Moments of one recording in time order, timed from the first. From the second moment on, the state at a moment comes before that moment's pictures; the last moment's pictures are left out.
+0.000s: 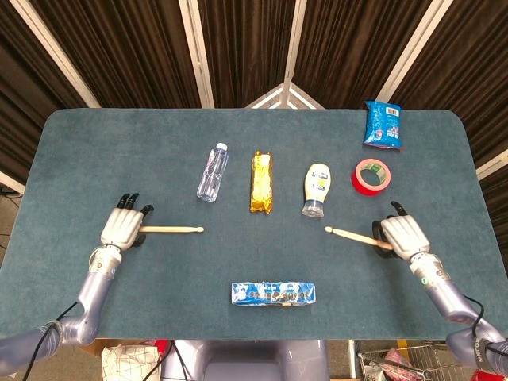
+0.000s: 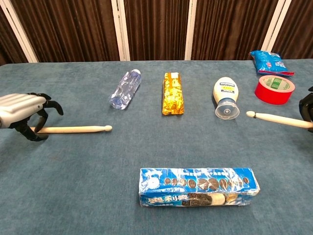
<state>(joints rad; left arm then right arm) -0.58 -1.63 -0.14 -1.22 1.04 0.99 0.47 0.54 -1.29 0.02 -1.25 -1.39 0.91 0.10</state>
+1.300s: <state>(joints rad) -0.20 -1.19 -0.01 -1.72 1.27 1.41 0.18 0.57 -1.41 0.06 -1.21 -1.23 0.84 -0.22</state>
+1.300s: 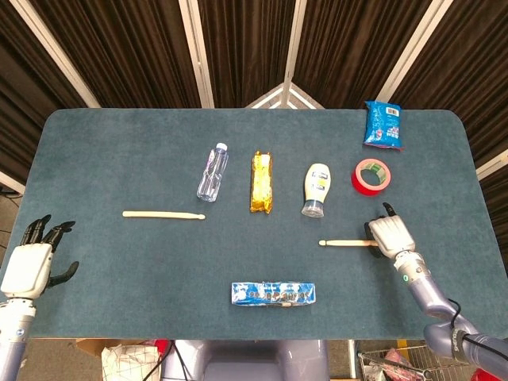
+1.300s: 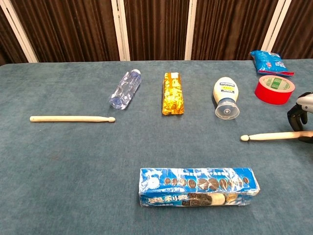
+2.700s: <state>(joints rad) -0.09 -1.11 0.01 -1.72 1.42 1.51 0.14 0.17 -1.08 -0.05 -1.59 -1.46 1.48 -0.13</state>
